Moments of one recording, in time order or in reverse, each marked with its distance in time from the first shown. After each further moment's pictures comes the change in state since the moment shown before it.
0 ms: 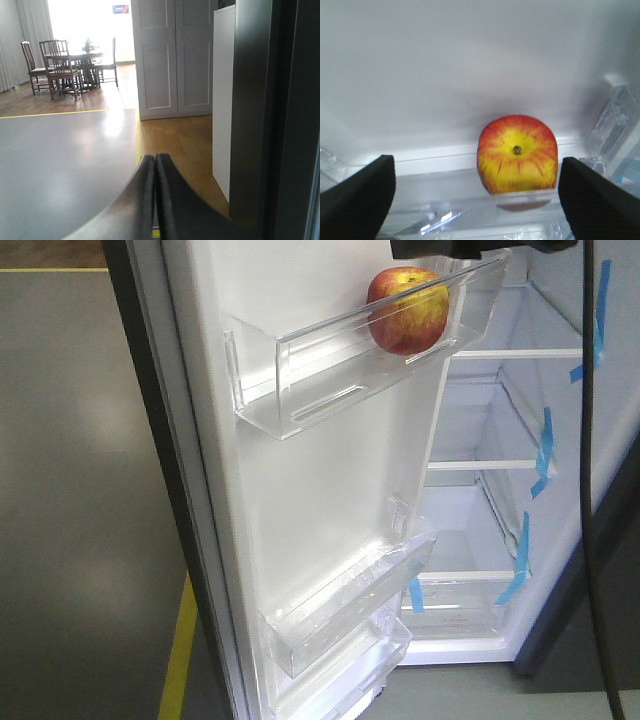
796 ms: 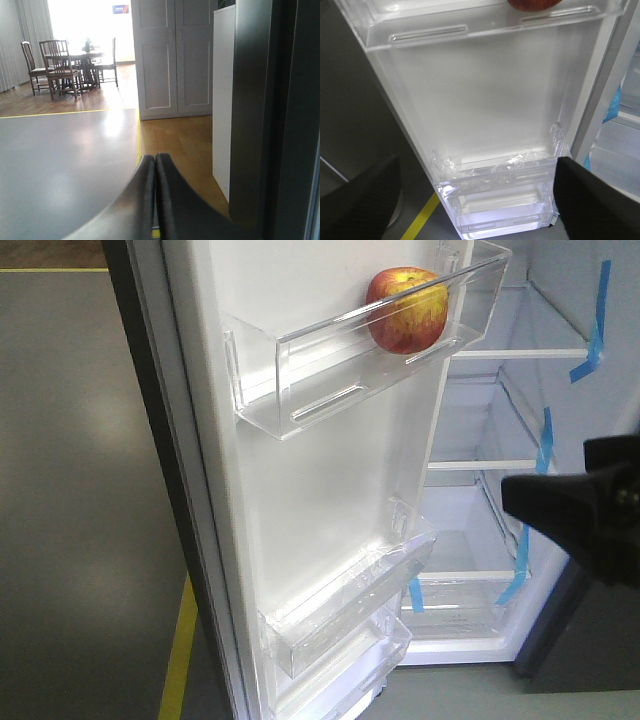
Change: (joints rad) left arm 0.000 0.000 0.000 0.000 0.000 0.000; right arm 0.000 -0.729 0.931 0.016 -0.243 -0.067
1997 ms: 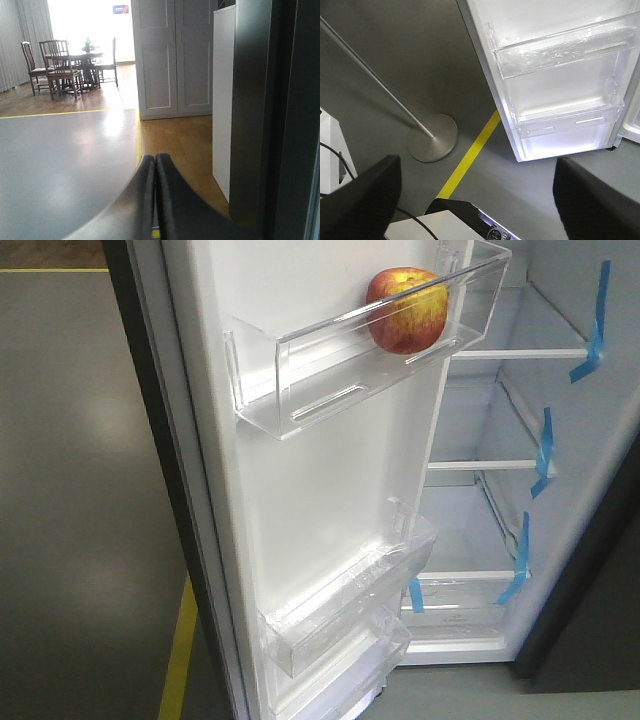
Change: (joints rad) left arm 0.000 0.000 0.000 0.000 0.000 0.000; right arm 0.000 -0.646 0.499 0.055 0.319 0.152
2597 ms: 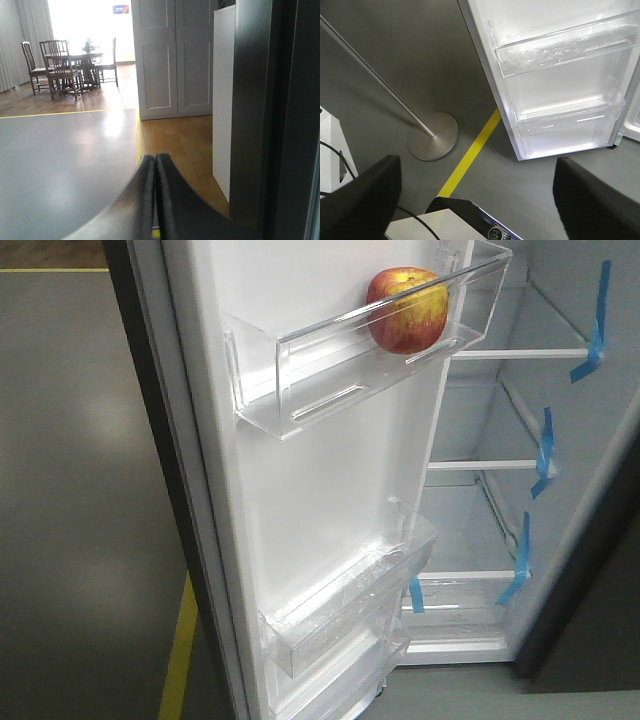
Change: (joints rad) left arm 0.000 0.000 0.000 0.000 0.000 0.000; right arm 0.000 0.000 0.000 0.000 0.004 0.000
